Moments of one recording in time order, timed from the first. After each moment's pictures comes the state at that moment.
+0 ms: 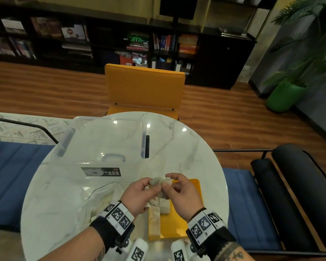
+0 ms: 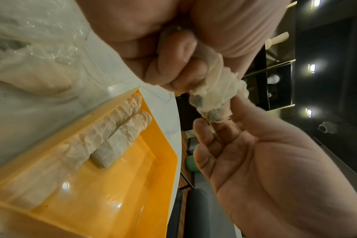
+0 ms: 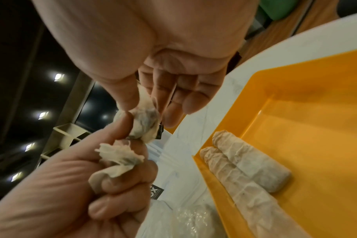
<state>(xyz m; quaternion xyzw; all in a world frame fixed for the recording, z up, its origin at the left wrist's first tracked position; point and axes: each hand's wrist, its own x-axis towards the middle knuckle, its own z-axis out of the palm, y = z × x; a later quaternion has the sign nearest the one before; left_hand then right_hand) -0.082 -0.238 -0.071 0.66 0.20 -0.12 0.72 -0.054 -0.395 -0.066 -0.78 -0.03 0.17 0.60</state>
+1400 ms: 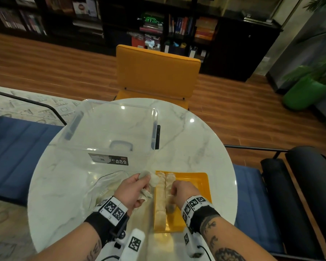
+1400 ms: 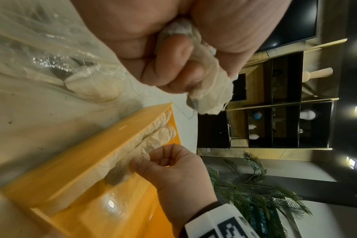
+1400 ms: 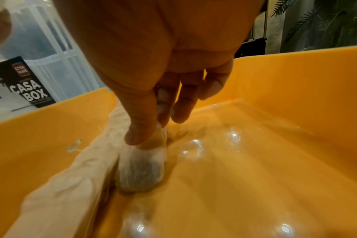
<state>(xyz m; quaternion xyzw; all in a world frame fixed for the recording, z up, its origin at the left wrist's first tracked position) -0.086 -0.204 -0.110 0.56 0.31 -0.11 0.76 -0.013 -0.384 -0.132 -0.95 -0.10 0.28 0.10</state>
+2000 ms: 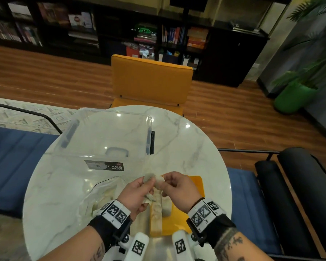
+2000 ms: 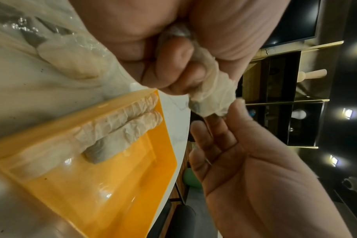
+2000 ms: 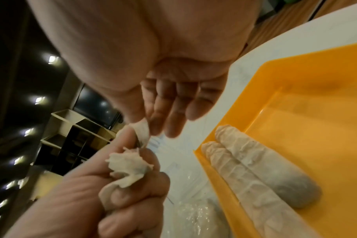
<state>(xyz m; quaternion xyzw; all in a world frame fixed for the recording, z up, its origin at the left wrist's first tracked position) -0.084 -0.228 -0.089 0.55 0.28 -0.11 0.78 -0.037 -0.377 -0.056 -0.81 -0.06 0.24 0.53</state>
